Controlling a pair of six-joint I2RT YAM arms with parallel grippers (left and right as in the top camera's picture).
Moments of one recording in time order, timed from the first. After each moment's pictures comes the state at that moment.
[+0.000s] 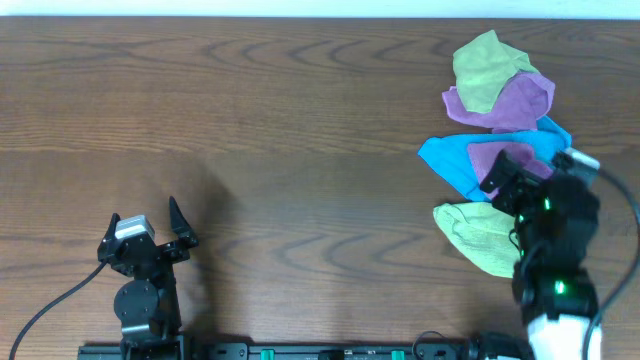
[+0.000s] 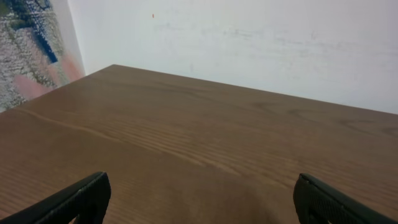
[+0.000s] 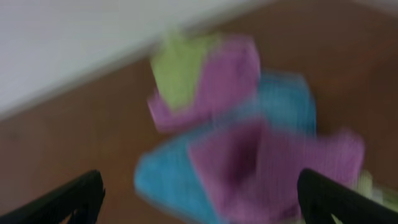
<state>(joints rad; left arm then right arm) 0.11 0.02 0.02 -0.10 -0.15 -0.08 -0.12 0.85 0.62 -0.34 0.10 0.37</state>
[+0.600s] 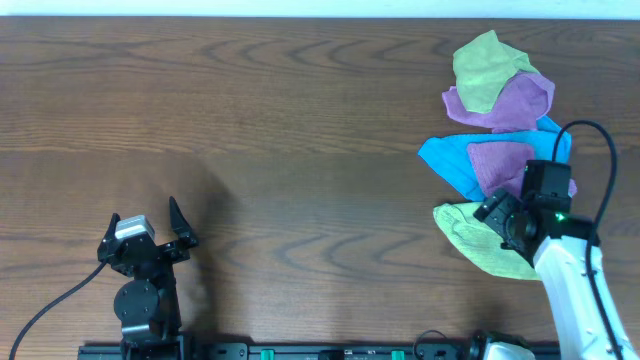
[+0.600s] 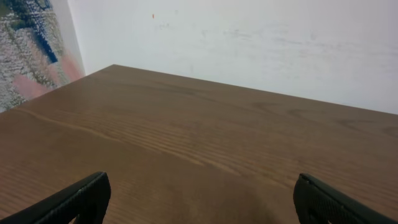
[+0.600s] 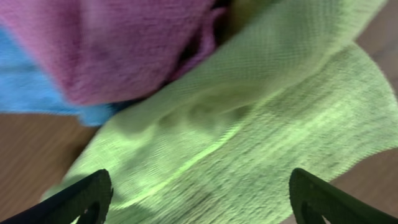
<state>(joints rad) 0.11 0.02 0.02 -0.10 -0.15 -0.08 -0.21 1.24 0.70 -0.71 0.16 0.57</state>
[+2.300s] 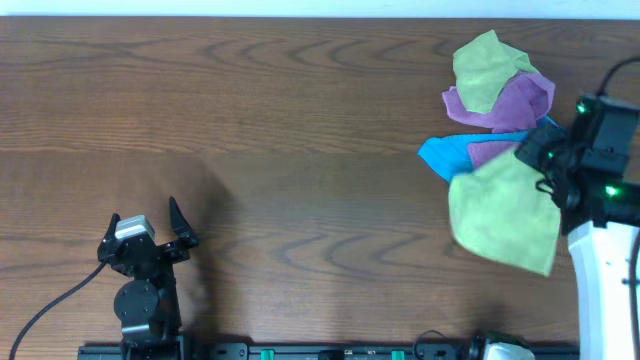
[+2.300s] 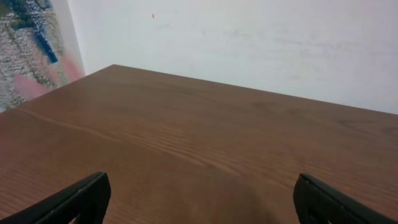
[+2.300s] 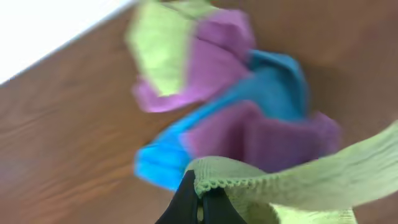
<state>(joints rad) 0.11 0.02 0.02 -0.10 -0.15 -0.08 -0.13 1.22 1.18 -0.74 0.06 0.39</state>
